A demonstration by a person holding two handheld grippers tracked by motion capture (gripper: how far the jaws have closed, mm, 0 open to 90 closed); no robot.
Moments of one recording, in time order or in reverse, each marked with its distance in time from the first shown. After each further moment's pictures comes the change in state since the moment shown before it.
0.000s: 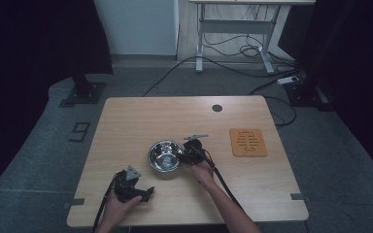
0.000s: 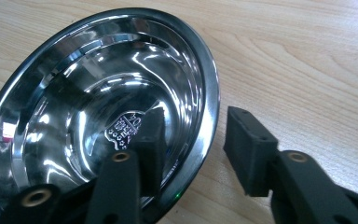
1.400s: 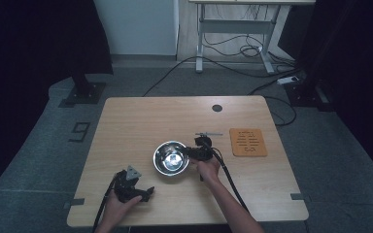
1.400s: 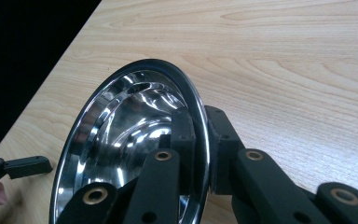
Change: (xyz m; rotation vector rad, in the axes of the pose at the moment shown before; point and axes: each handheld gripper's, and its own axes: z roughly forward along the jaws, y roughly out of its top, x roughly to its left) left arm 0.000 0.000 0.000 0.000 -0.001 0.001; right arm -0.026 0.001 -0.018 -0.105 0.166 0.191
